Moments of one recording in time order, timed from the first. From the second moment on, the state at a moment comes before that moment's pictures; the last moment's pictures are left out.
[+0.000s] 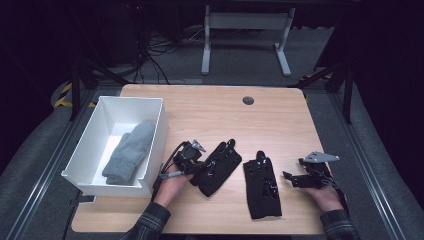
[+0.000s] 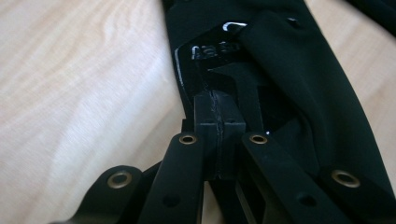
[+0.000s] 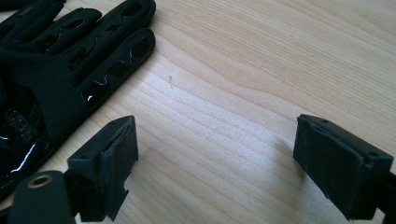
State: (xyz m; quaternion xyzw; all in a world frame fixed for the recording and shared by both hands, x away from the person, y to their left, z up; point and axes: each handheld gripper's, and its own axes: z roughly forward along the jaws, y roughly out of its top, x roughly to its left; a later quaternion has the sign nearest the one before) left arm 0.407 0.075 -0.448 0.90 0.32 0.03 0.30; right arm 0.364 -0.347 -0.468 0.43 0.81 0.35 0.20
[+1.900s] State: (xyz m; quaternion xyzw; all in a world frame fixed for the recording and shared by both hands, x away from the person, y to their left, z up) left arm 0.396 0.079 -0.455 0.86 0.35 0.00 0.36; right arm 0.353 -0.341 -0.457 0.41 0.81 0.36 0.18
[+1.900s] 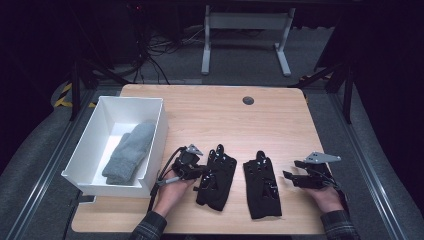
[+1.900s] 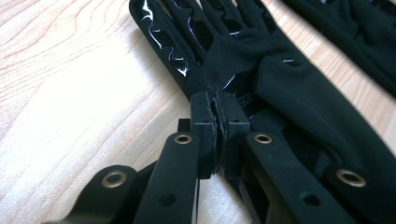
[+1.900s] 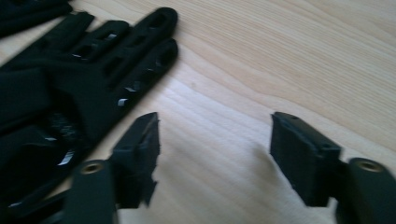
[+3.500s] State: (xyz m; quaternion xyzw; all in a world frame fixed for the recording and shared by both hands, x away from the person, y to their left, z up) left arm 0.386 0.066 -0.417 0.82 0.29 -0.11 0.48; right arm 0.336 -0.271 -0.458 0.29 0.88 0.38 0.04
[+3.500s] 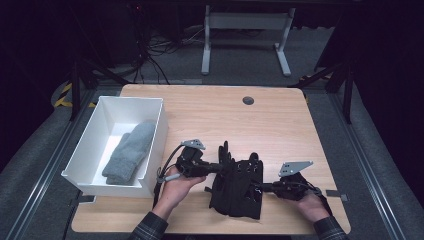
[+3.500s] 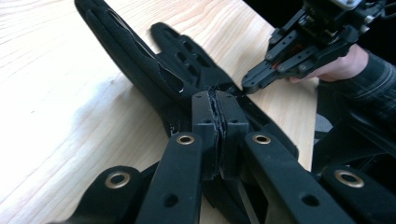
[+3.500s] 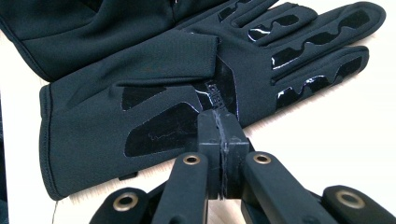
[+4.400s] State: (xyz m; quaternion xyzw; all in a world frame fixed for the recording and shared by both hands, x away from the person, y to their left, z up) left arm 0.386 0.033 -0.419 0.83 0.27 -0.13 0.47; right arm 0.341 -0.226 -0.460 0.25 0.88 0.39 0.02
